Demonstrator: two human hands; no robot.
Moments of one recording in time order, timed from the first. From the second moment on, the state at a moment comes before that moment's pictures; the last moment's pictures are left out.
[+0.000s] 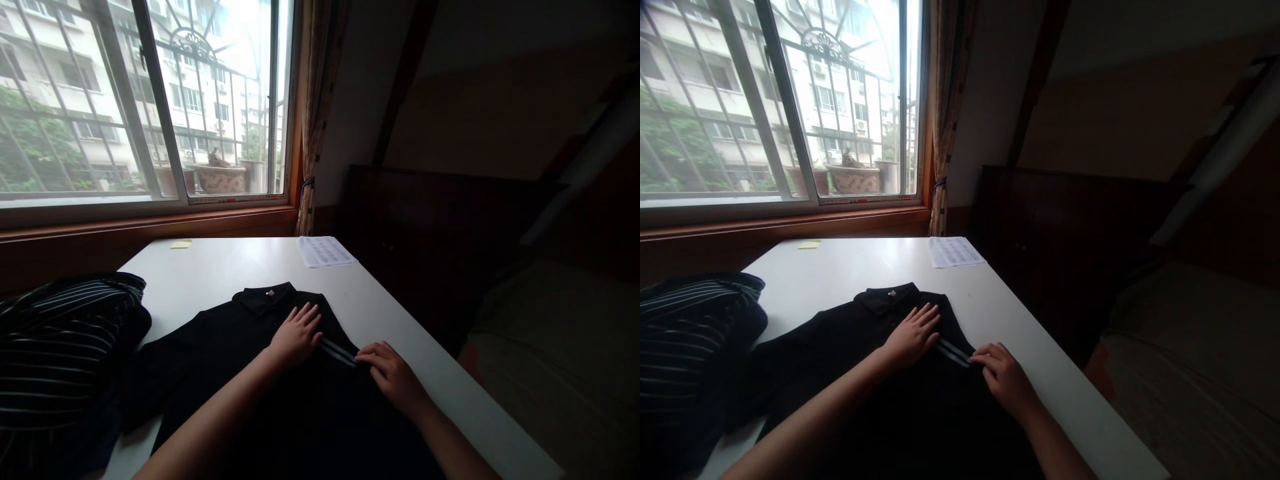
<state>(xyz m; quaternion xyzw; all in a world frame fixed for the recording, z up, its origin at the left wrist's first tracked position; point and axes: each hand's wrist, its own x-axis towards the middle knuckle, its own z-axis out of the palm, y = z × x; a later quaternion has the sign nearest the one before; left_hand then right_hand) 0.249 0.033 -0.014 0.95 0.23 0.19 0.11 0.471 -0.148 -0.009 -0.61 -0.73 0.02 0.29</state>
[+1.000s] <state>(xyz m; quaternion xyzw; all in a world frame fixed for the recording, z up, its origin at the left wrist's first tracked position) 0.125 0.097 -0.020 0.84 0.54 0.07 0.02 0.367 0.041 -0.022 -0.77 -0.63 0.05 0.12</state>
